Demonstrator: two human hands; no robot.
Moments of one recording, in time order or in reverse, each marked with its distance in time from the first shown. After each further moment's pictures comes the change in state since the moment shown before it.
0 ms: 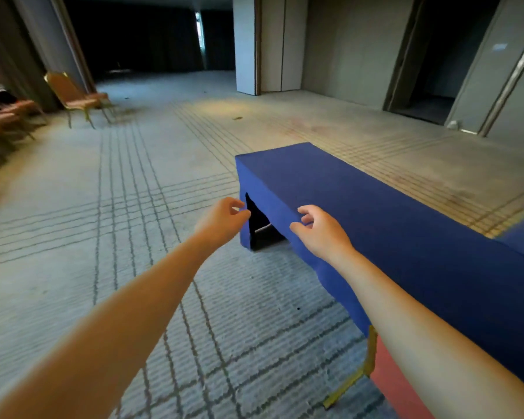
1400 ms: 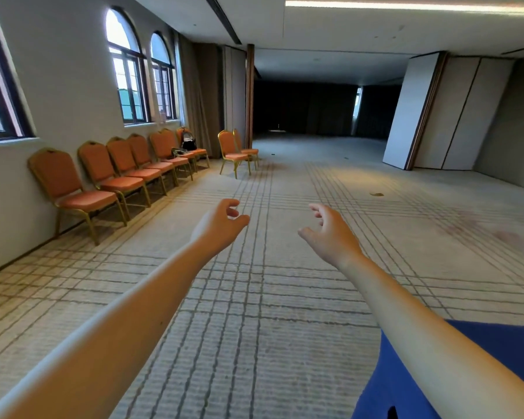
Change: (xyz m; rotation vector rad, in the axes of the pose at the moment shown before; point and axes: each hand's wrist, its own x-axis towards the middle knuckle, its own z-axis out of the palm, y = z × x) left_hand 0.659 -0.190 -0.326 0.042 0.546 -0.178; right_hand 0.777 -0.331 0.252 0.060 -0.170 -0.579
